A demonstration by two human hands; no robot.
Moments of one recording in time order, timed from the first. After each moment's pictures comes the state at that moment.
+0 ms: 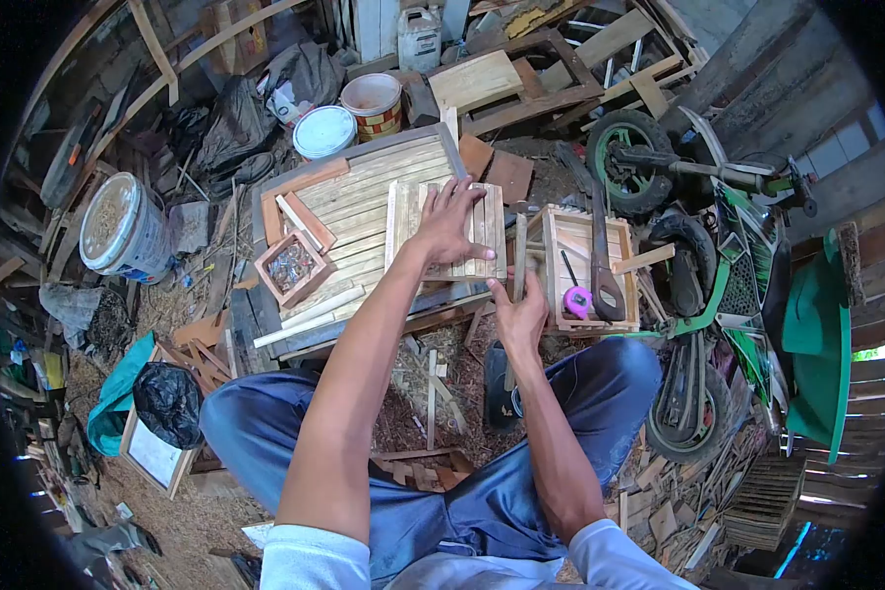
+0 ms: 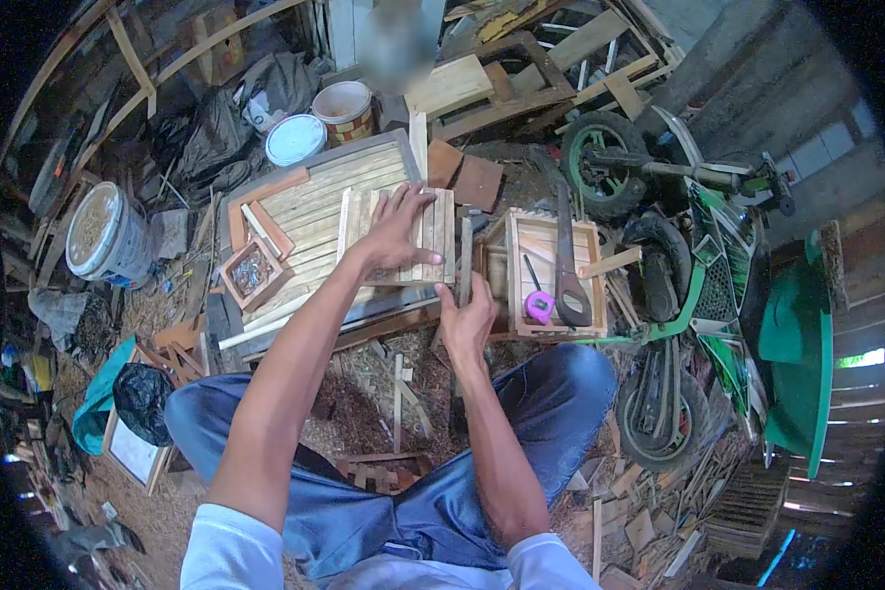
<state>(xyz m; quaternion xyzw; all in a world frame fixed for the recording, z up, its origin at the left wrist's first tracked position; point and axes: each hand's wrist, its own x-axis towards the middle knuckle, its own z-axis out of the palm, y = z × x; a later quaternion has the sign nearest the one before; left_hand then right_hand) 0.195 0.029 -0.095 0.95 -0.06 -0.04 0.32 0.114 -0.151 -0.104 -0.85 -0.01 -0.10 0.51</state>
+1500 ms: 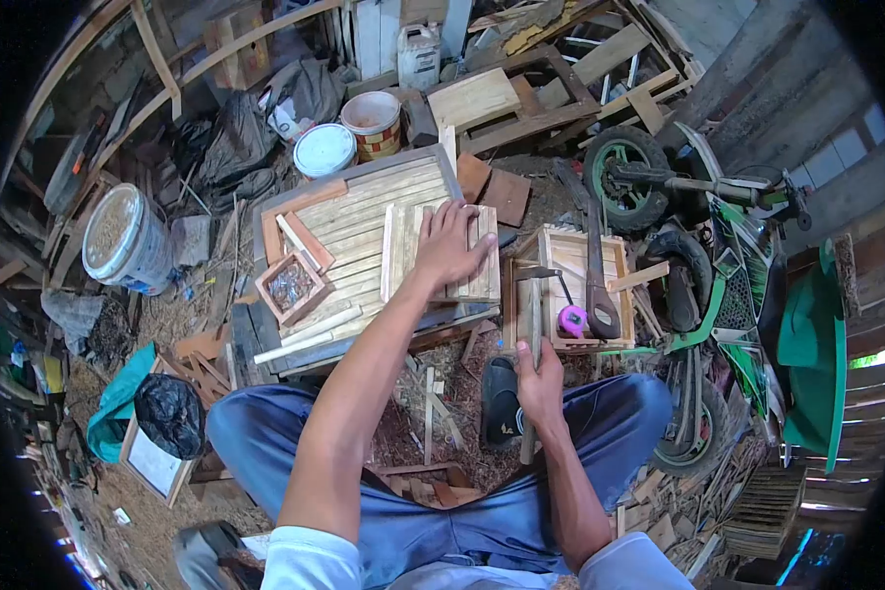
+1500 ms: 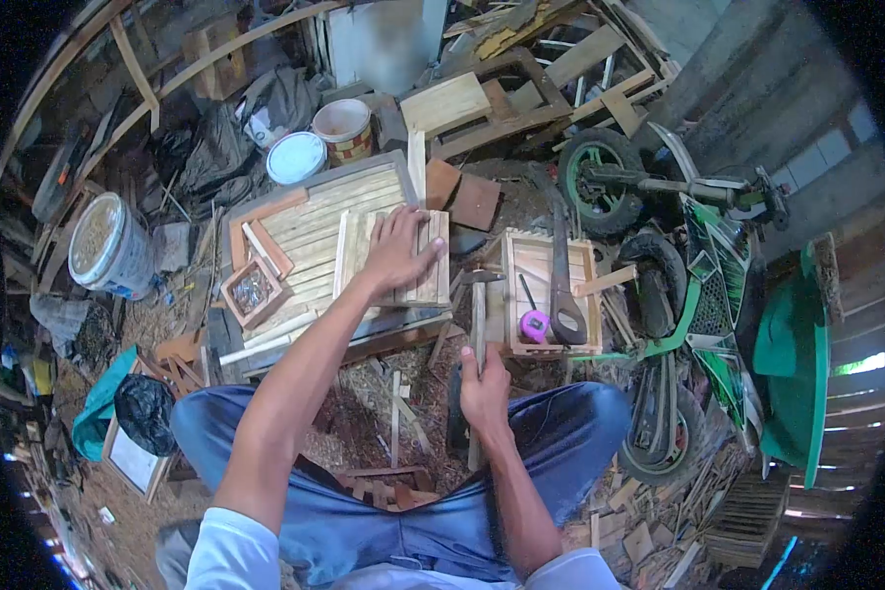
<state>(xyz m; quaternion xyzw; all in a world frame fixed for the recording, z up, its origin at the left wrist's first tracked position) 0.196 0.008 -0.090 0.95 0.01 0.05 0.30 0.064 -0.211 -0.085 -0.86 0.02 0.07 0.51</state>
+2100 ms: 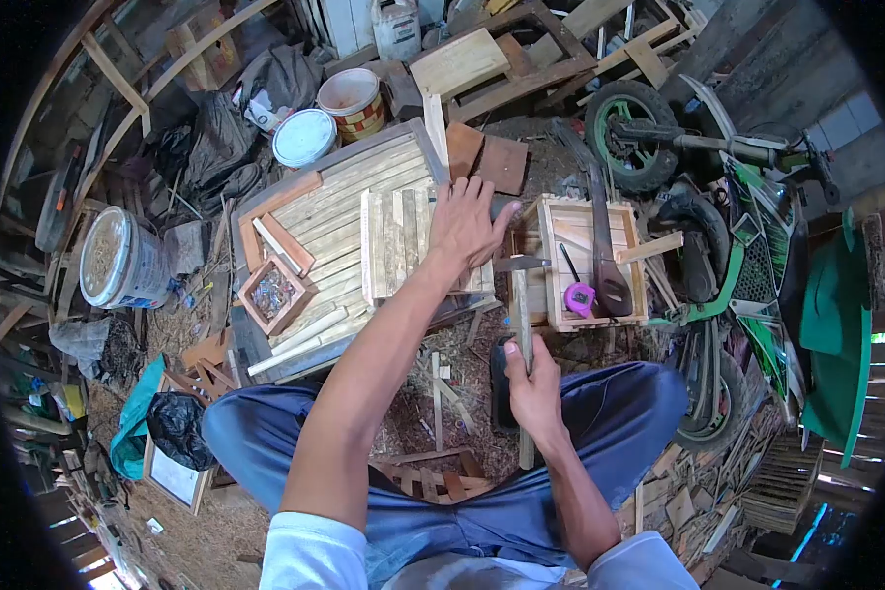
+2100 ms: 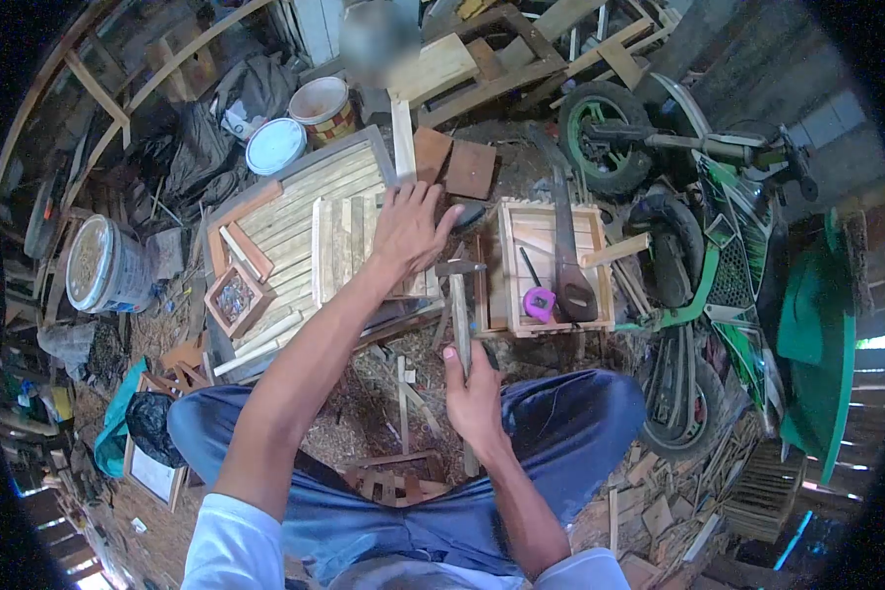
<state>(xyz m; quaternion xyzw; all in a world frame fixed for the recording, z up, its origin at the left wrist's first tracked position) 0.232 -0.034 -0.096 0.96 -0.07 0.21 0.15 0.058 -0.202 -0.068 -0.86 0.01 0.09 0.51</state>
